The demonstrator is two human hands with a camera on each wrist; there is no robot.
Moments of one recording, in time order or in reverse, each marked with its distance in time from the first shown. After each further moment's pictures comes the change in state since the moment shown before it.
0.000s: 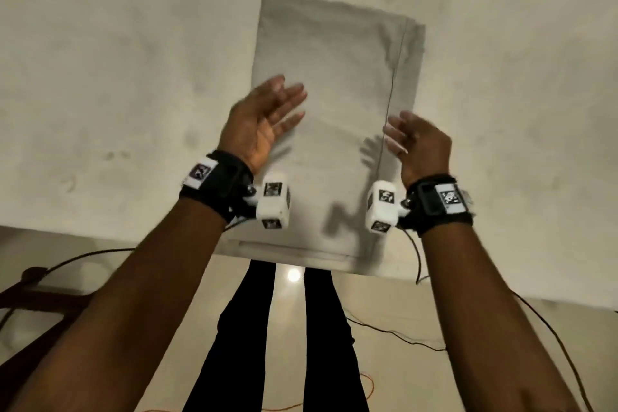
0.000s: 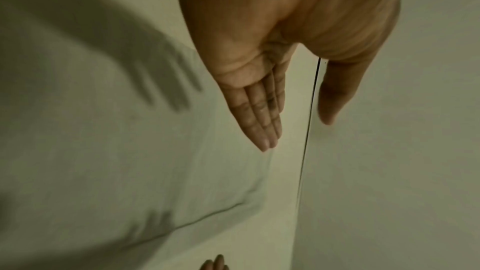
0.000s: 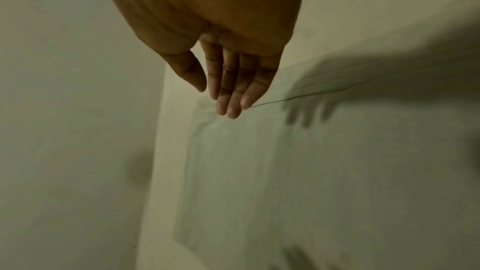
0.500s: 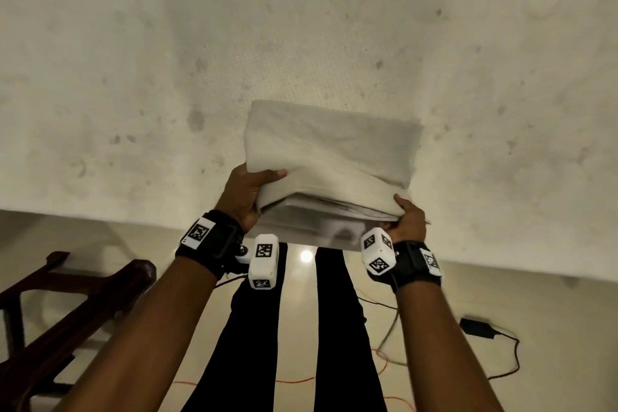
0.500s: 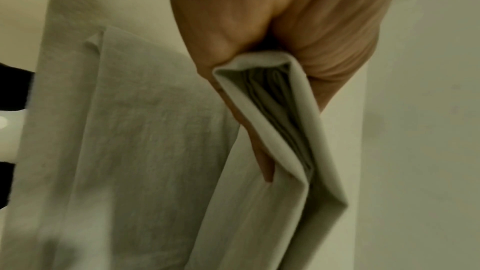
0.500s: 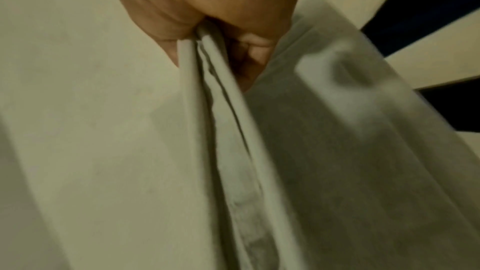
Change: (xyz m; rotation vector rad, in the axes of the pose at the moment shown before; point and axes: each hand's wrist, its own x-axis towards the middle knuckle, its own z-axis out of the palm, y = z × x) left_hand -0.077 -0.069 -0.085 0.301 0.272 -0.218; right_hand -0.047 0.143 -0.092 0.349 0.365 0.501
